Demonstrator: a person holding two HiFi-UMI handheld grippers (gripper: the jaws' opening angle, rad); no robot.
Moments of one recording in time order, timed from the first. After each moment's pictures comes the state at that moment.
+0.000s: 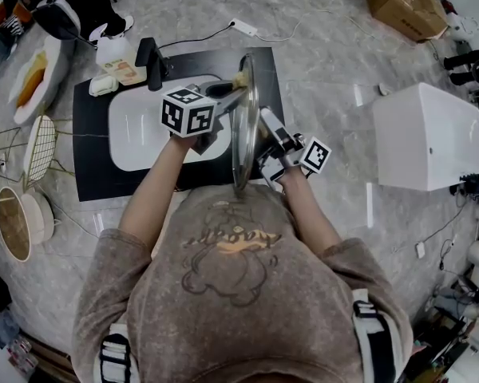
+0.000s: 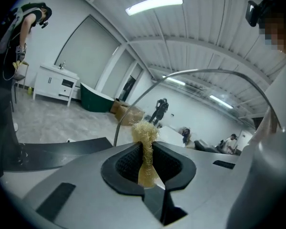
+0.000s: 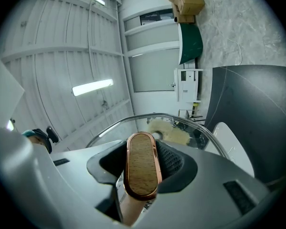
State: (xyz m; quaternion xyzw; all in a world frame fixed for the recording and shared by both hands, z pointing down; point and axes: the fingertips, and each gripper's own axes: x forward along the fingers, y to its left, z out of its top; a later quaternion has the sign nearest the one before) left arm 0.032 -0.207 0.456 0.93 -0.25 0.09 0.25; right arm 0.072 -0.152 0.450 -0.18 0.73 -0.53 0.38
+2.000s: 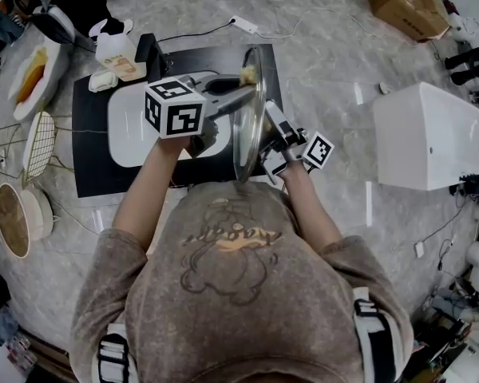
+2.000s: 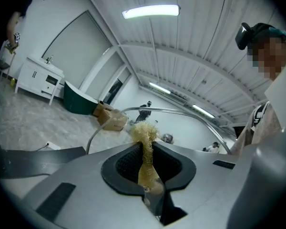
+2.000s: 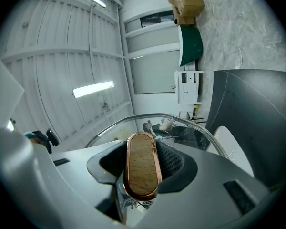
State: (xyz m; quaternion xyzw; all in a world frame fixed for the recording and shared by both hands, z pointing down) left arm 0.046 -0.170 0.371 0.95 -0.16 0.03 0.26; right arm 0.083 -0.160 0.446 -0.19 0.73 -0.53 0.39
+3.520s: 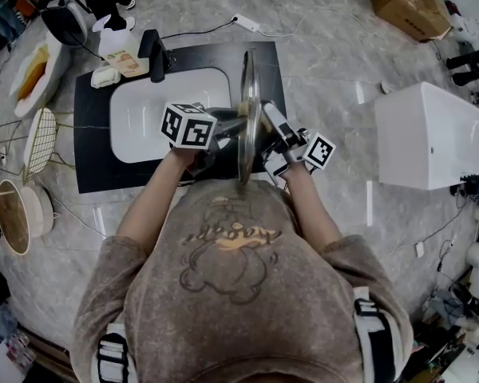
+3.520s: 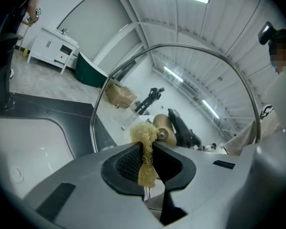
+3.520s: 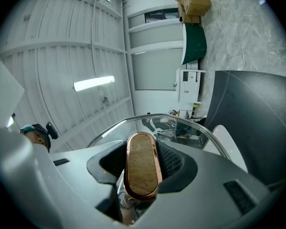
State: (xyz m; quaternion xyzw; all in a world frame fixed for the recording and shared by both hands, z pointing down) left arm 0.043 -0.120 0.485 0.90 -0.15 0.12 0.38; right arm 0.077 -0.145 0.446 -0.19 0.75 -0.52 0.37
